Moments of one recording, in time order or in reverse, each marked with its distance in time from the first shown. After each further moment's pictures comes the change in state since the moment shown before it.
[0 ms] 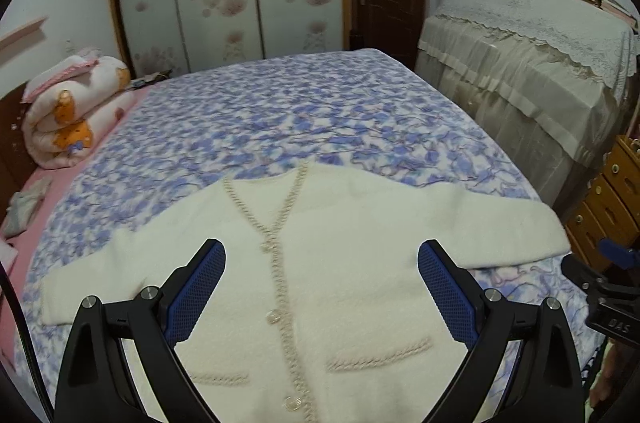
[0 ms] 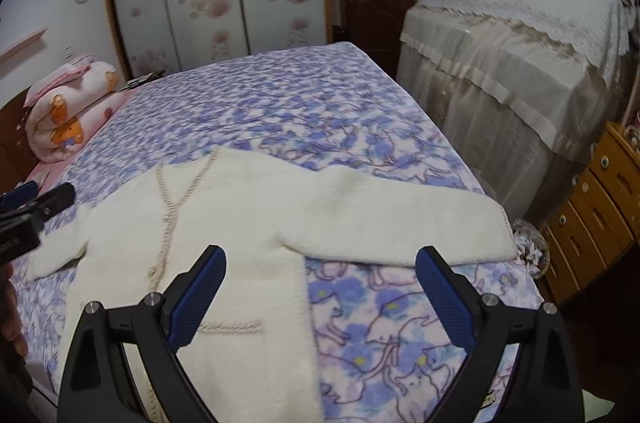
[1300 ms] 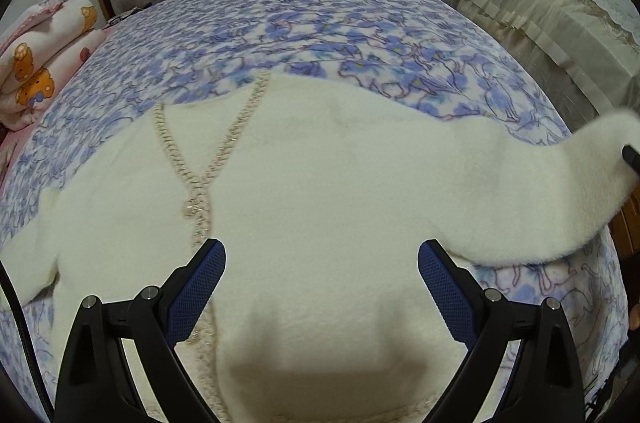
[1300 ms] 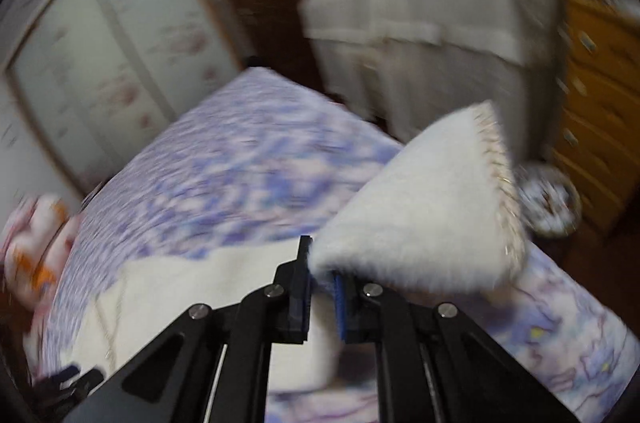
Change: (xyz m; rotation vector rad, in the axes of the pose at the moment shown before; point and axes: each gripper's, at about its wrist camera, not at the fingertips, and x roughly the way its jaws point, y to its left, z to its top) left arm 0.196 -0.035 -0.034 -0.050 0.267 0.007; right arm 0.122 -0.106 0.037 0.256 -0.146 0.062
